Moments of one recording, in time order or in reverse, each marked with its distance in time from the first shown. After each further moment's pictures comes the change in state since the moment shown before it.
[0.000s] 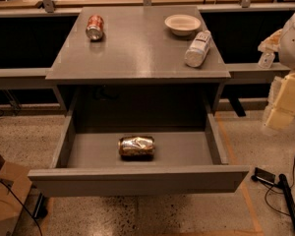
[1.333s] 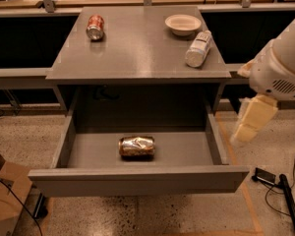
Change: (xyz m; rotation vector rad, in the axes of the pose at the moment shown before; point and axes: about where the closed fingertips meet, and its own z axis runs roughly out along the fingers) arm -0.007 -0.001 0.072 -0.048 -0.062 0.070
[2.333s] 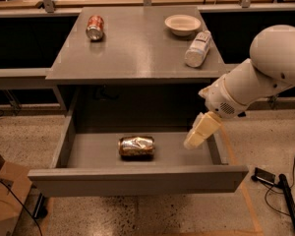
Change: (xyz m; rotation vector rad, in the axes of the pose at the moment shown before) arm -0.054 -0.012 0.125 -0.107 -0.244 0.080
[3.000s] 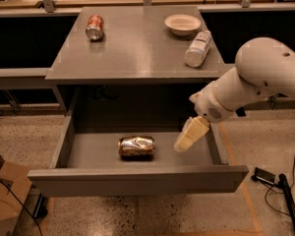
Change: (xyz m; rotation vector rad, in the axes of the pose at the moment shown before) arm -0.001 0.001 0.034 -0.032 -0.020 0.013
